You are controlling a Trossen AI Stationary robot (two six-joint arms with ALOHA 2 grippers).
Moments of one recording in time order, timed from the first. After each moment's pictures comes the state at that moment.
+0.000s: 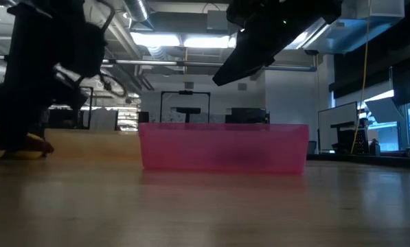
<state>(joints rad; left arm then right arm) -0.19 1.48 0.73 -1.13 -0.20 -0.80 0.10 1.59 1.04 -0.11 0.24 -0.02</state>
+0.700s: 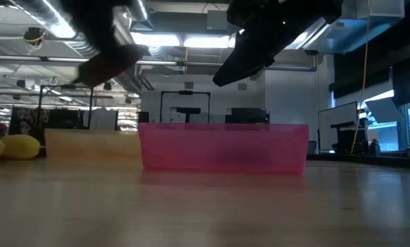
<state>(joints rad) -0.19 1.17 0.97 -0.79 -0.45 -0.38 0.10 1.59 1.04 -0.11 0.27 0.00</state>
